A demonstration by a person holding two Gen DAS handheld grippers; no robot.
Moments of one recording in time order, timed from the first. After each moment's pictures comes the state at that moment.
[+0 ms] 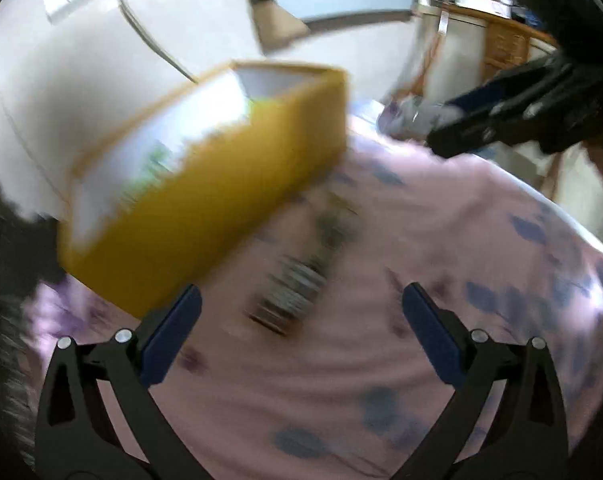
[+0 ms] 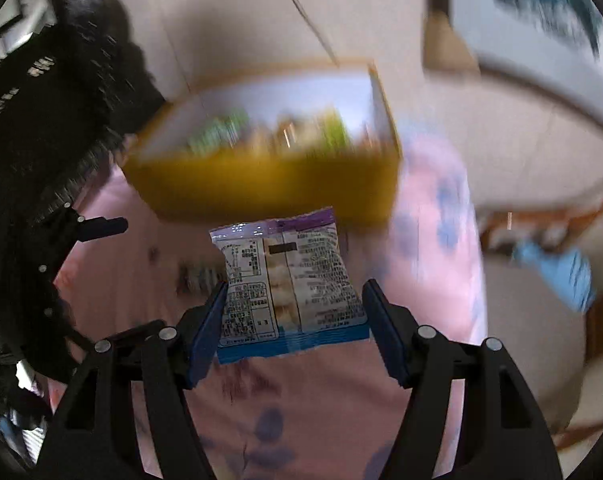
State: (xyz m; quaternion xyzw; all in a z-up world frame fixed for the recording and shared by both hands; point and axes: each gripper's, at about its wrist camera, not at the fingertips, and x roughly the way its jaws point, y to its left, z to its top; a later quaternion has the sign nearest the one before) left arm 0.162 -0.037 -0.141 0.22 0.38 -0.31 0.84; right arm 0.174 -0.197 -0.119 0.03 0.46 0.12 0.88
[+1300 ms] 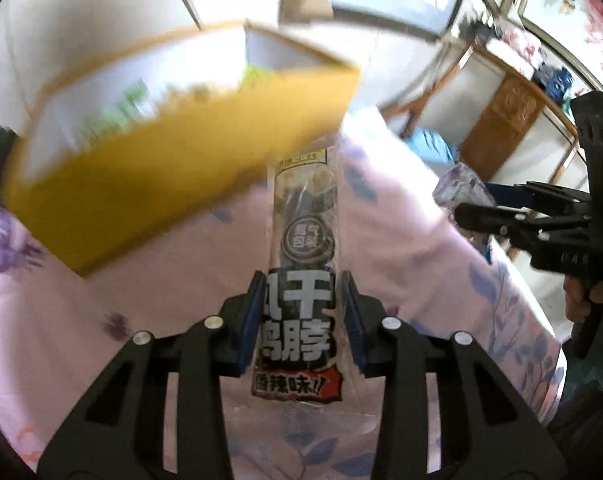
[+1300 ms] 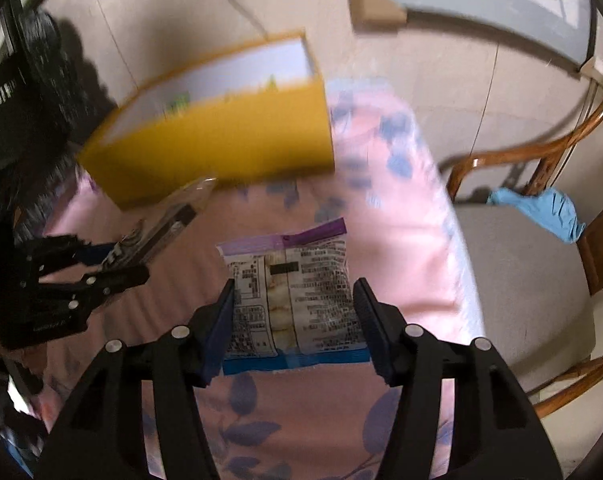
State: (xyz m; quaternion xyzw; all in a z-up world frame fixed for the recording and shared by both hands) left arm 0.187 -0.029 -0.129 0.08 0.45 -0.30 0.83; right arm 0.132 -0.224 -0.135 0.09 0.44 0.06 0.89
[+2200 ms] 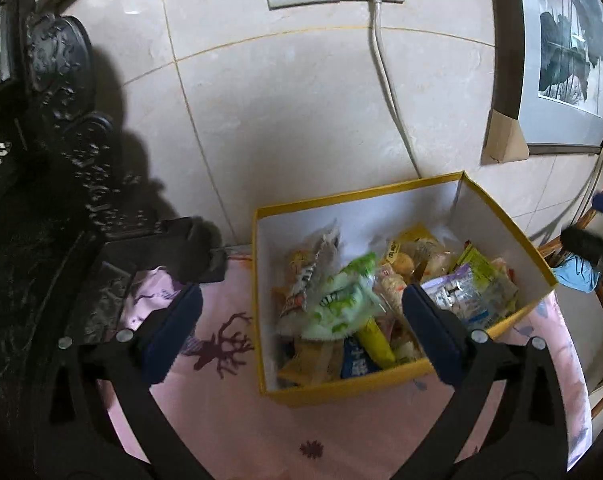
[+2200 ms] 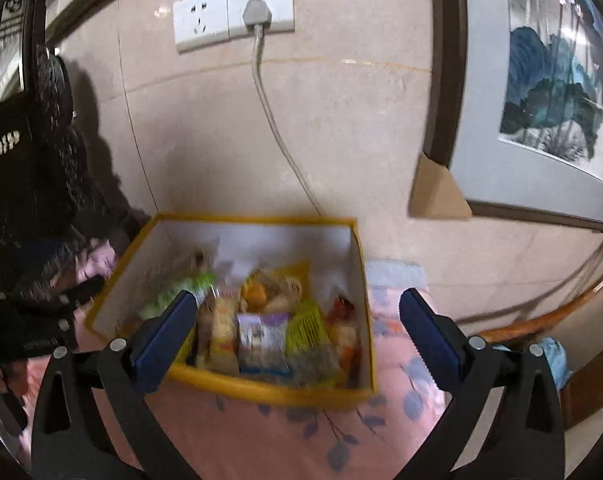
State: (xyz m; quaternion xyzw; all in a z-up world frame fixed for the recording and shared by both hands) left arm 0.290 0.022 -0.026 0.09 0.34 -0.01 0.94; right arm 0.281 -0.182 -0.033 0.00 0.33 0.07 0.94
